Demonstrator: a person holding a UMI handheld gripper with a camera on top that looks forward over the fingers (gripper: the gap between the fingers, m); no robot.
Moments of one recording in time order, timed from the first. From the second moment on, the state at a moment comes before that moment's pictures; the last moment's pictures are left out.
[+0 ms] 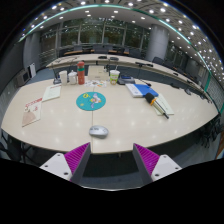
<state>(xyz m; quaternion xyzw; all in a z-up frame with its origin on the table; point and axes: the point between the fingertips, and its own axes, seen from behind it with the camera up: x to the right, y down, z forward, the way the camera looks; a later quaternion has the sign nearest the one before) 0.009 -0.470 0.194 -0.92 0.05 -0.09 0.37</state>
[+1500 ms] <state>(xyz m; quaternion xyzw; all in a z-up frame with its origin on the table) 0.001 -0.240 -0.014 -0.90 -0.07 0.01 0.43</state>
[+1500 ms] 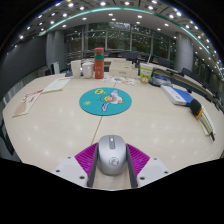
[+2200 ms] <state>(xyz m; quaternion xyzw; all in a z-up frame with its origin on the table) -0.002 -0.109 0.198 -0.82 0.00 0.03 0.57</state>
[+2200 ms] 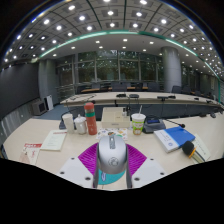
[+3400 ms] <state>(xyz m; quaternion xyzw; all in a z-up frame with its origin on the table) -0.072 -0.177 0.176 -0.88 0.02 -0.03 0.48</state>
